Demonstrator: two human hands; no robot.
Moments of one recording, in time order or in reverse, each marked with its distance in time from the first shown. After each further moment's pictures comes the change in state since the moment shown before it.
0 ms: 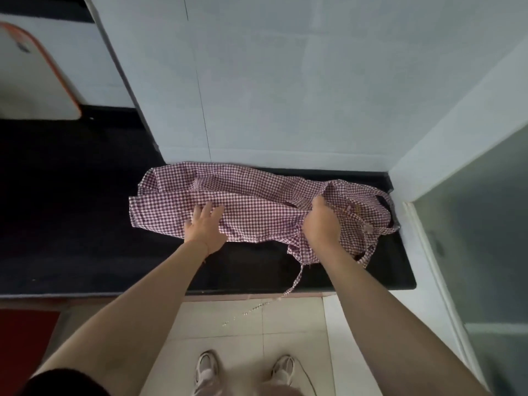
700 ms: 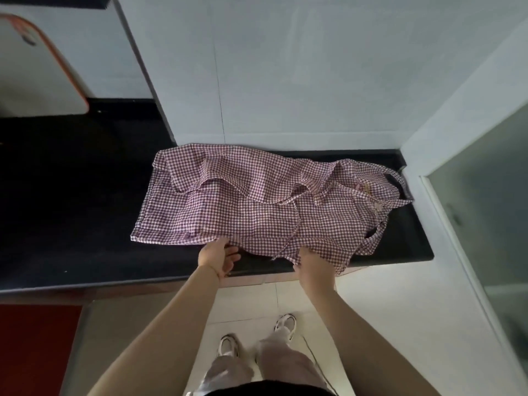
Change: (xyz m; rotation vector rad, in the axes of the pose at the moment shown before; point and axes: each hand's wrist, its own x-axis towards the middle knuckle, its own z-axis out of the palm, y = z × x) left_hand -0.069 -0.036 0.037 -1.473 -0.194 -0.749; right_hand -0.138 -0.001 0.081 -0.209 -0.283 -0.023
